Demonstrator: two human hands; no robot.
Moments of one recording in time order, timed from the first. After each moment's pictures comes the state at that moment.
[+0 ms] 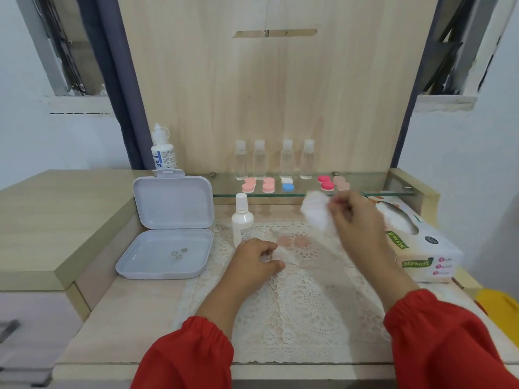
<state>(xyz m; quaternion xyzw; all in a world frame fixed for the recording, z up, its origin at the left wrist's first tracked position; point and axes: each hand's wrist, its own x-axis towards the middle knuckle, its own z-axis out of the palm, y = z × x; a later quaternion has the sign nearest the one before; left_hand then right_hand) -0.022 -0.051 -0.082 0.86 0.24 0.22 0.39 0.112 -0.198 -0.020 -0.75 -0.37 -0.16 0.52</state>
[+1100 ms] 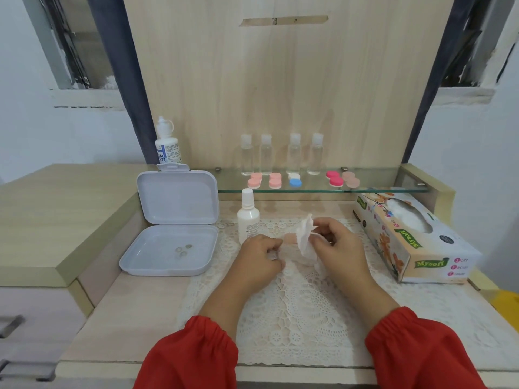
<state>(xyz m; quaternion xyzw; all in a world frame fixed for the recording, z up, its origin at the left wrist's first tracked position) -0.022 -0.048 -0.083 0.88 0.23 0.22 0.37 0.087 -0.176 -0.067 -0.72 -0.33 0.06 0.61</state>
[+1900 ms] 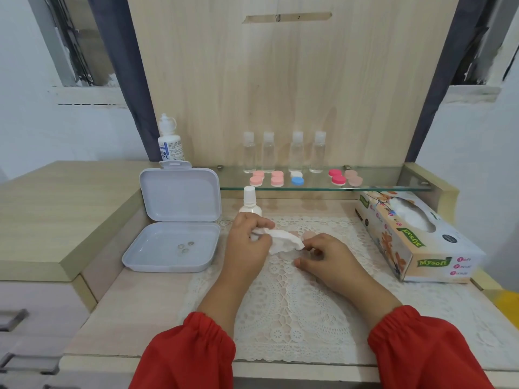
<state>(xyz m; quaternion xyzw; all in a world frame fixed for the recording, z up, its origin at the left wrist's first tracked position) -0.031 -0.057 -0.062 0.75 0.23 0.43 0.45 0.098 -0.174 -0.078 -0.81 -0.45 0.08 0.36</state>
